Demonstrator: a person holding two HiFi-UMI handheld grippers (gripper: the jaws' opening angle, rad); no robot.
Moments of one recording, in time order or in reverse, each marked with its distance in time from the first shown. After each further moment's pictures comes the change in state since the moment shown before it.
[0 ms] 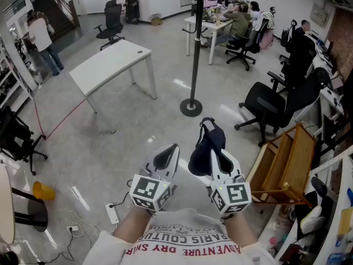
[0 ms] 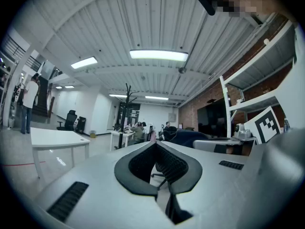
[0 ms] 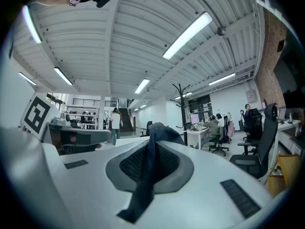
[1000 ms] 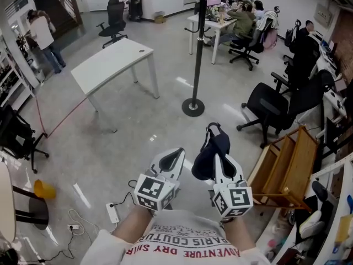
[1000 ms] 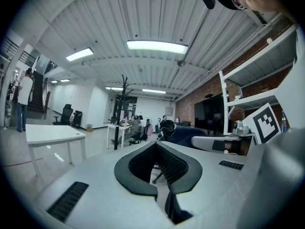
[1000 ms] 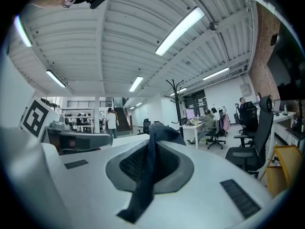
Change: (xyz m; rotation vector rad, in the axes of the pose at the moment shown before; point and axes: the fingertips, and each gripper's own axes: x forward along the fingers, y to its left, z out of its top) left arm 0.031 -0.008 -0.026 -0.004 0.084 -0.061; right arm 0.009 -0.027 -0.015 0.062 0.034 -0.040
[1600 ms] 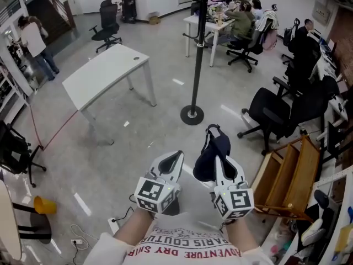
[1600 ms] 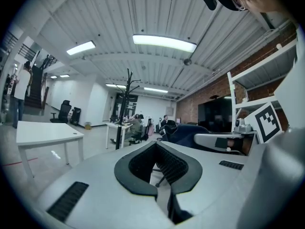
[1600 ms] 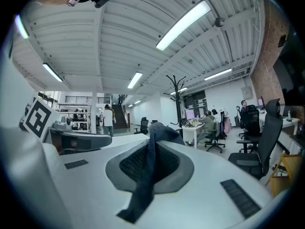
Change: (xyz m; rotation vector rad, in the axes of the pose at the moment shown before) left arm 0.096 0.113 0.012 -0.032 0.011 -0.018; right arm 0.138 -0.026 0.014 -0.037 0.020 -0.025
